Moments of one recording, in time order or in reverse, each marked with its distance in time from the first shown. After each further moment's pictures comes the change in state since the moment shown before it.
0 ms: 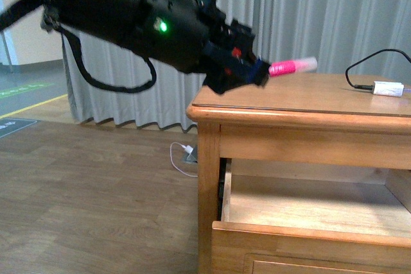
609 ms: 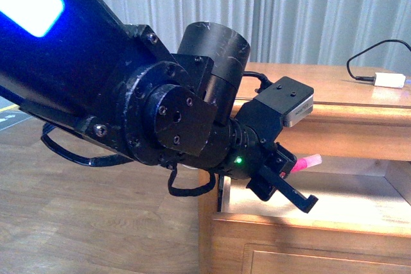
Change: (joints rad) left arm -0.119 0.320 0.031 0.155 -0.200 -0.079; right arm 0.000 0.000 0.000 0.000 0.000 0.000
